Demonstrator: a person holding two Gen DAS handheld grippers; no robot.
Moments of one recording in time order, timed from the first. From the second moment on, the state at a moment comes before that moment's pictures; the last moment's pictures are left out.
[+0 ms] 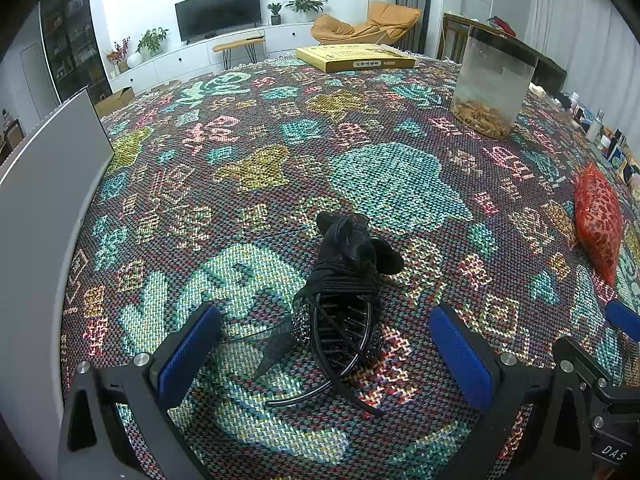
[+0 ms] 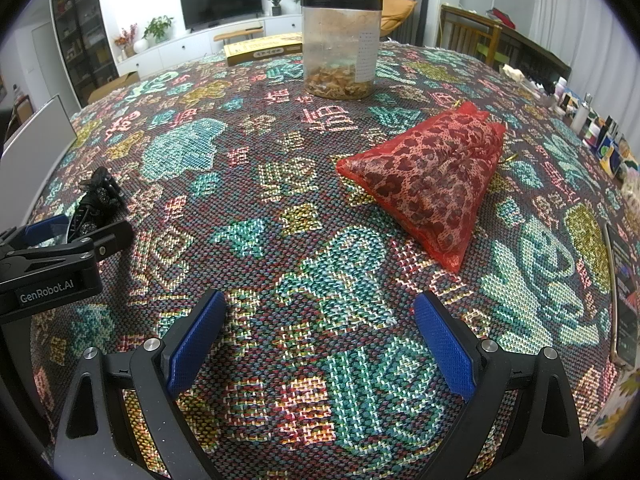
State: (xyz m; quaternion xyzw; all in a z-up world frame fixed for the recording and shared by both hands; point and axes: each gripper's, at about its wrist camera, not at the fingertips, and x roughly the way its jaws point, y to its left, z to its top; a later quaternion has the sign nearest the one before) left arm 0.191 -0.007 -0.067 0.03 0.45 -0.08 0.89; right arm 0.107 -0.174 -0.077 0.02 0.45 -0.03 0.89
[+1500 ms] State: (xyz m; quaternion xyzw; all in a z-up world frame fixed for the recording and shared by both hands) left arm 0.191 -0.007 -0.068 0.03 0.45 -0.08 0.89; right arm 0.065 -0.255 -0.038 0.24 0.34 -0.04 0.91
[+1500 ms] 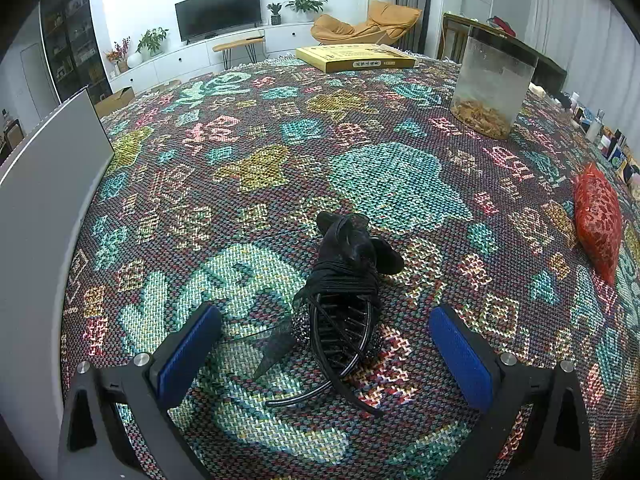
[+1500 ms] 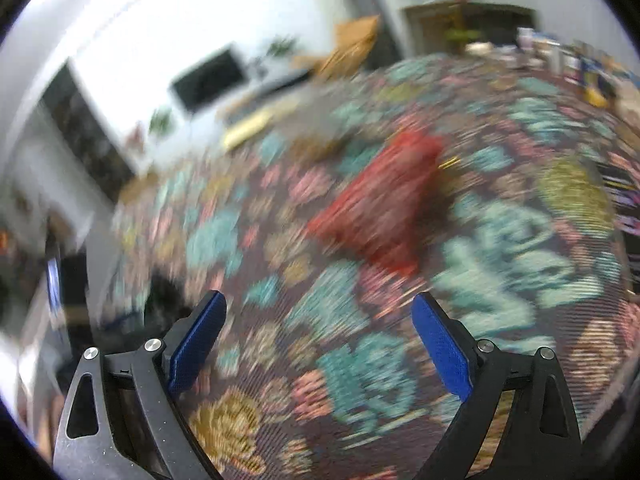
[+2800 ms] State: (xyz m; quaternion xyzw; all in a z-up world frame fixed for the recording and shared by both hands) left arm 0.266 -0.046 -0.053 -0.01 0.50 -0.11 0.86; right arm 0.339 -0.327 -0.062 0.03 0.52 0.02 0.85
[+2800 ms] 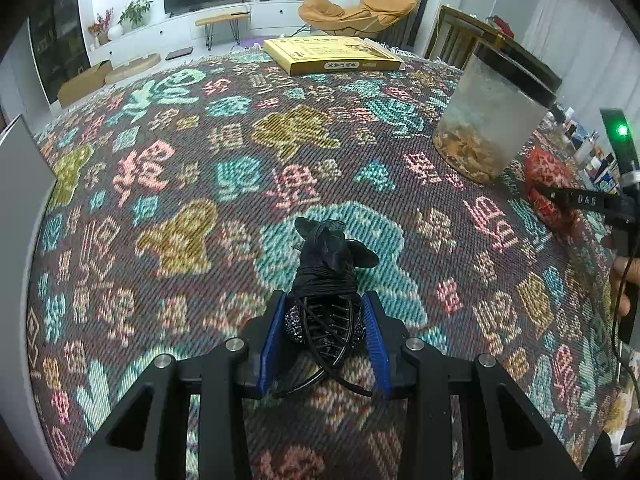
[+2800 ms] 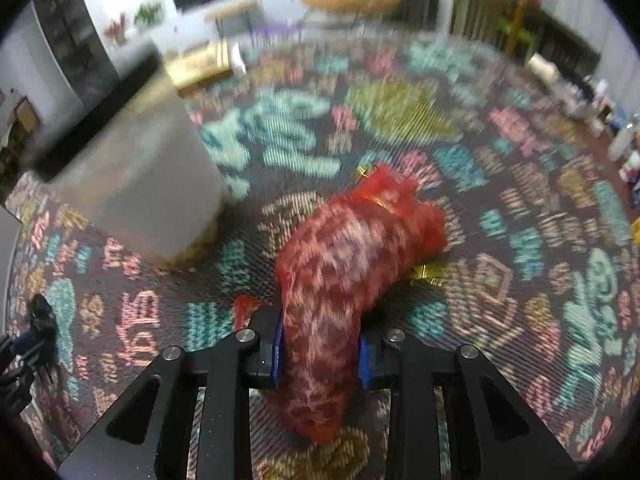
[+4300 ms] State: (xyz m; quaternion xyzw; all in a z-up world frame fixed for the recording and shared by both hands) left arm -0.031 0.296 0.111 -0.07 0.34 0.25 0.91; right arm 0.066 0.151 0.097 -0.12 0.40 0.37 0.83
